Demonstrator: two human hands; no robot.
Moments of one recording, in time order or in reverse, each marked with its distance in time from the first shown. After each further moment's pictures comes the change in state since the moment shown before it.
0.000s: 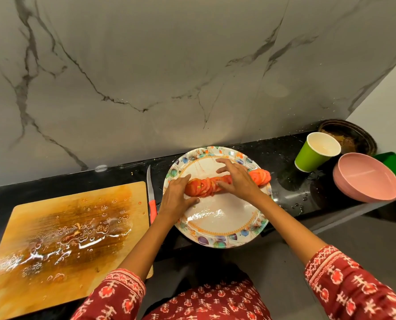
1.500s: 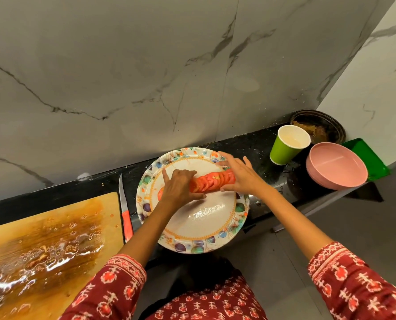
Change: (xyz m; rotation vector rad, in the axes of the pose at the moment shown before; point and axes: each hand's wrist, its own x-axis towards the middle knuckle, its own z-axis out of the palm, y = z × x) left_hand 0.054 0.056 0.030 0.288 -0.212 0.126; right_hand -0.021 0.051 -0.055 -0.108 -0.126 0.102
